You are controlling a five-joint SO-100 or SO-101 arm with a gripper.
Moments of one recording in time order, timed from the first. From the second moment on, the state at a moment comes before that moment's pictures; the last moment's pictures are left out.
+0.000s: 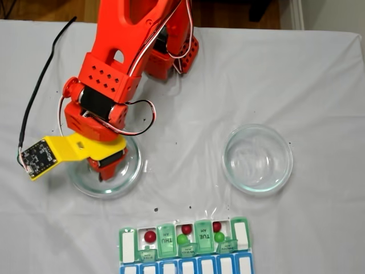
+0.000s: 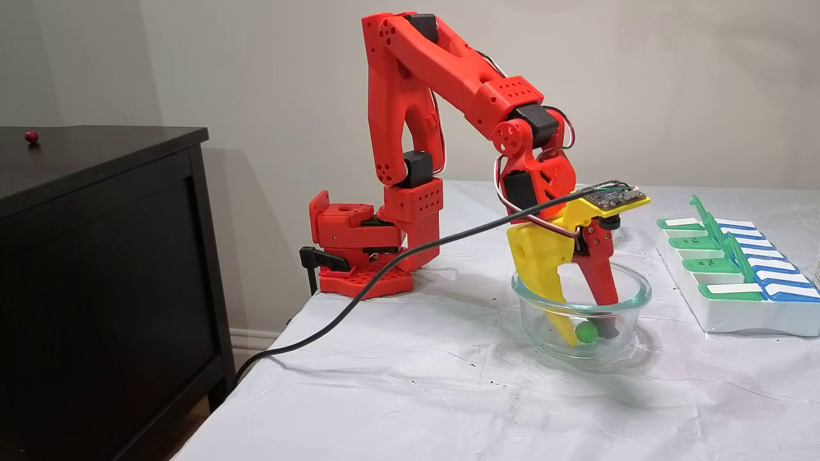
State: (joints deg) arm 28.2 118.5 135.8 38.7 -66.6
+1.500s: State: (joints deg) arm 28.2 115.9 133.2 39.4 -62.1
